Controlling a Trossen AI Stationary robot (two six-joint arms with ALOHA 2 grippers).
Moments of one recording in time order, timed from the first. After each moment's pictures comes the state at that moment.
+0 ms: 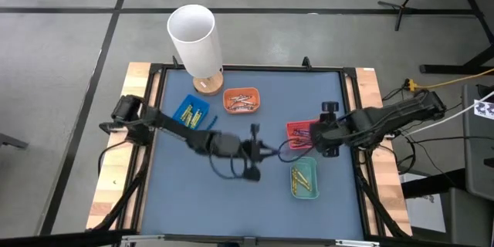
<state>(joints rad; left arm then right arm) -0.24 1.83 1.10 0.57 -0.31 0.23 0.35 1.25 1.21 -1.40 0.43 0.23</state>
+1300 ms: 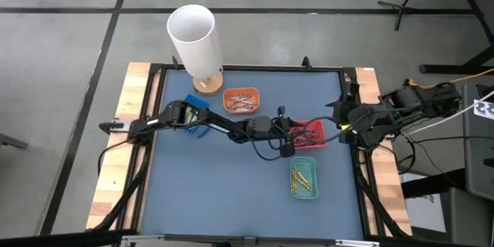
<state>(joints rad) 0.01 2.38 1.51 0.90 -0.17 0.06 0.35 1.04 1.41 -1.39 0.52 0.15</state>
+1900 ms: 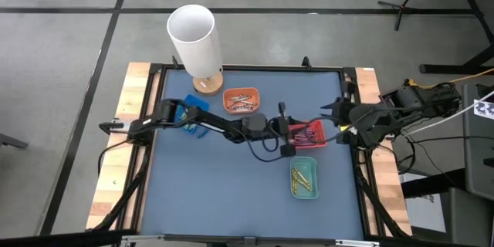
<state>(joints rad) -0.03 2.26 1.51 0.92 -0.21 0.27 0.35 1.04 1.41 -1.29 0.53 0.08</state>
